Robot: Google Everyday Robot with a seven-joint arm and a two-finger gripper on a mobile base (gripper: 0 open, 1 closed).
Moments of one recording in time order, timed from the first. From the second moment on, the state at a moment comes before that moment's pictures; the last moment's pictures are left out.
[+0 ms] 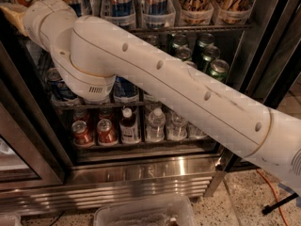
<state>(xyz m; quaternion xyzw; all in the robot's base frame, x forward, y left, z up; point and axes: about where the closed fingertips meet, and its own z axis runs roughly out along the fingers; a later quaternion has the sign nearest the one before) 0.616 0.252 1.065 -0.28 0.61 0.22 0.71</state>
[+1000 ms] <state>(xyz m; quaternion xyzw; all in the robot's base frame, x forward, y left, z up) 0.622 0.256 1.064 -0.27 0.61 0.23 0.71</state>
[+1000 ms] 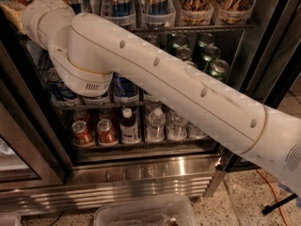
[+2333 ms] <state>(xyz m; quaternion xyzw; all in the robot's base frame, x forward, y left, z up) 0.620 0.253 1.067 -0.27 0.61 0.23 0.71</state>
